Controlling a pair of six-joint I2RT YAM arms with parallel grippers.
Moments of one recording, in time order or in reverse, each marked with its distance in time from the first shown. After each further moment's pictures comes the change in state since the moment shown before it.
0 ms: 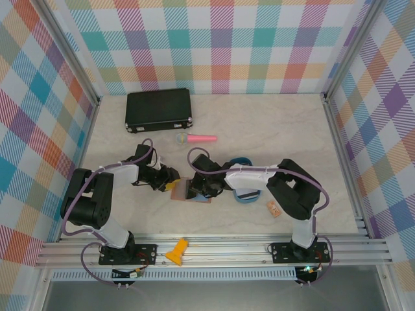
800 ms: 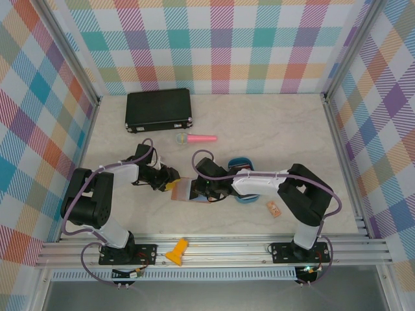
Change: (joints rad) left arm 0.000 0.003 0.007 -0.015 -0.003 0.000; right arm 0.022 -0.108 -0.104 0.064 0.064 0.007
